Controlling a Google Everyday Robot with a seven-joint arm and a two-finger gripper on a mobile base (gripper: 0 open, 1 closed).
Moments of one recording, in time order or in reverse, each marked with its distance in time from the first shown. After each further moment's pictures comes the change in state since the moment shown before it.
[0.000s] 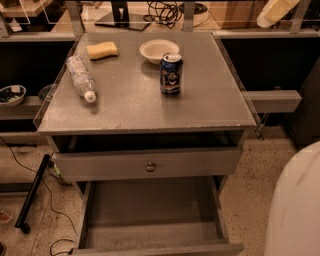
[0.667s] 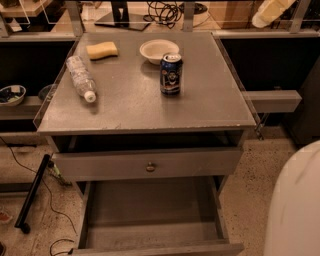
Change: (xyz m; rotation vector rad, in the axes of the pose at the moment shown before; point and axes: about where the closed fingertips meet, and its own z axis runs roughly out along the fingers) arm -0.002 -0.004 0.008 0.003 -0.027 0.013
